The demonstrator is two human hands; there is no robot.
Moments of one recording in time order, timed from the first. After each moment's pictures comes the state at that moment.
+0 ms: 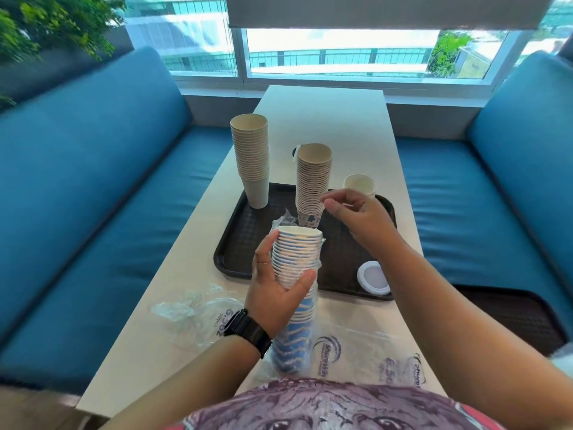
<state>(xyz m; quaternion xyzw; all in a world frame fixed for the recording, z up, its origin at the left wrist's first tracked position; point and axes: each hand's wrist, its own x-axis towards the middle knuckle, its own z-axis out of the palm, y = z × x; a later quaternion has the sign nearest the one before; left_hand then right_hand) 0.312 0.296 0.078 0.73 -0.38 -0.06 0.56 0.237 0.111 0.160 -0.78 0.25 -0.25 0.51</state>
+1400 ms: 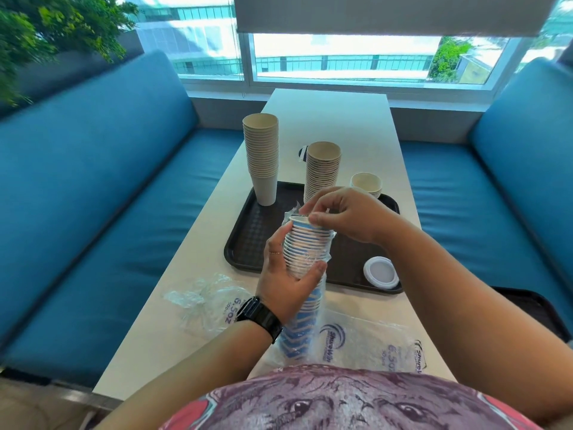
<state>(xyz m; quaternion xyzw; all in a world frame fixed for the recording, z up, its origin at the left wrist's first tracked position) 0.313 0.300 0.078 0.72 -0.40 -0.04 0.57 0.246 0.138 0.201 -0.92 0.10 -0.10 0.38</state>
